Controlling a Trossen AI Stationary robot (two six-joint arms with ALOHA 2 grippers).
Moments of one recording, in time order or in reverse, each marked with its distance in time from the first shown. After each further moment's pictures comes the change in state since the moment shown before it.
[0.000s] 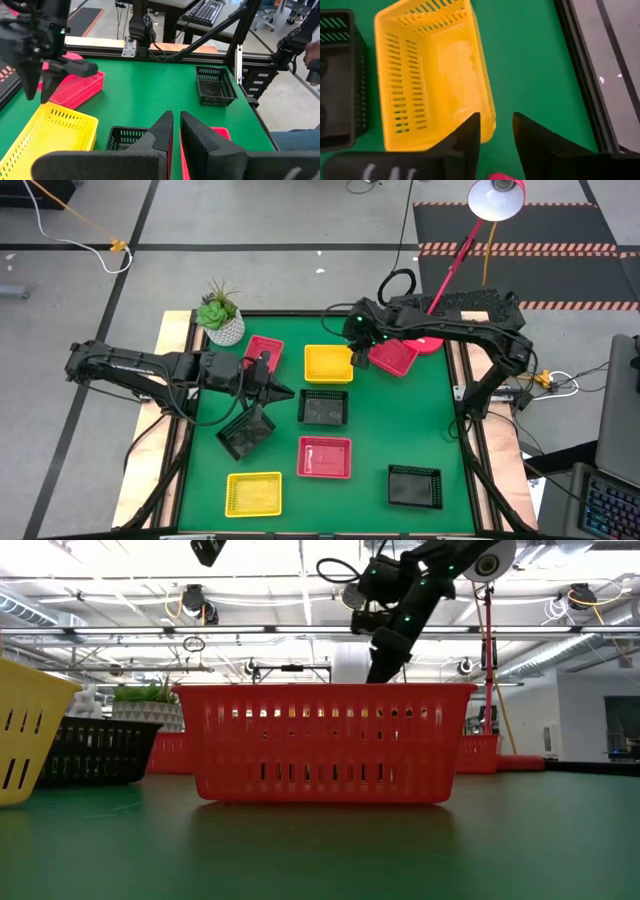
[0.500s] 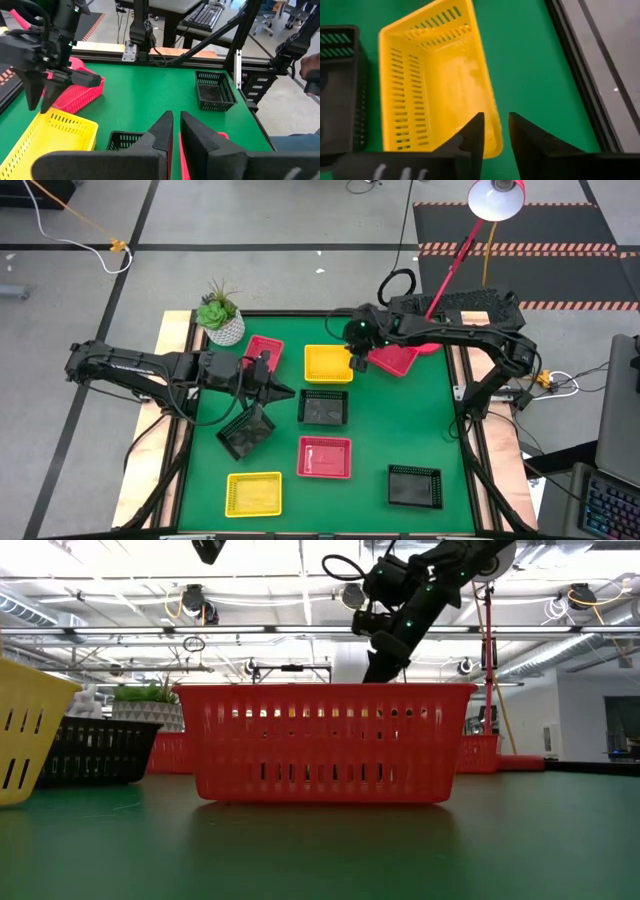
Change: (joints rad) left arm 0.000 0.000 0.000 0.023 -0.003 -0.003; right arm 0.015 -0.026 -0.103 0.170 0.001 0.017
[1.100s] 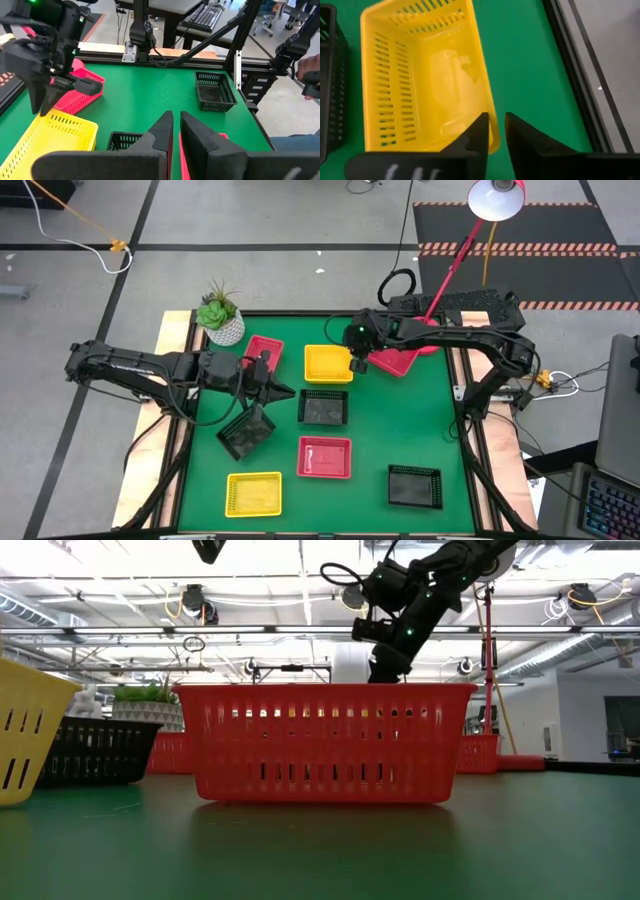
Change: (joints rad) left arm 0.000 0.000 0.000 0.003 0.000 0.001; right arm 0.014 0.011 -0.034 0.035 0.073 -0.030
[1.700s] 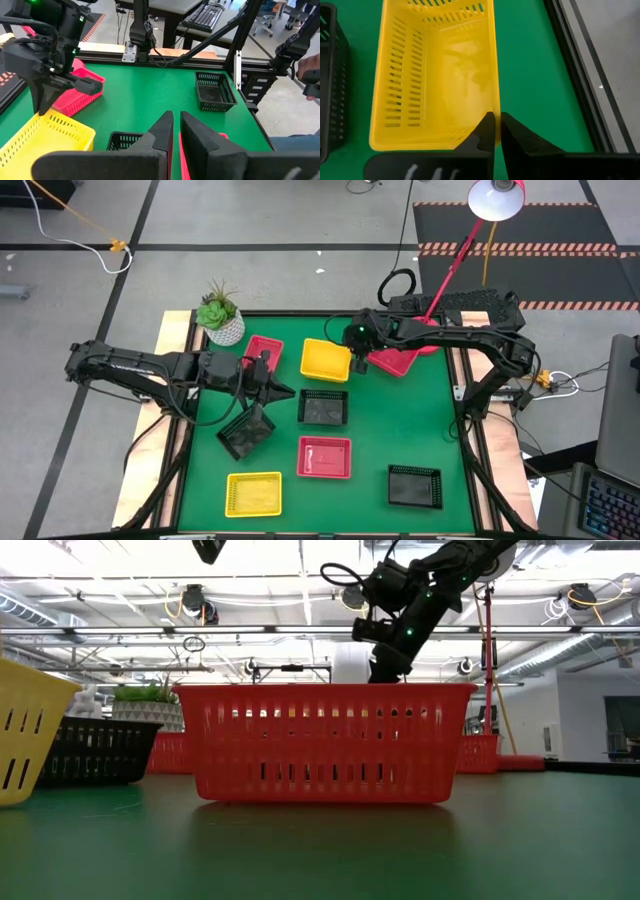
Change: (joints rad) left arm 0.000 0.000 0.000 0.000 0.000 -0.002; right arm 0.000 -0.002 0.000 0.003 -0.002 0.009
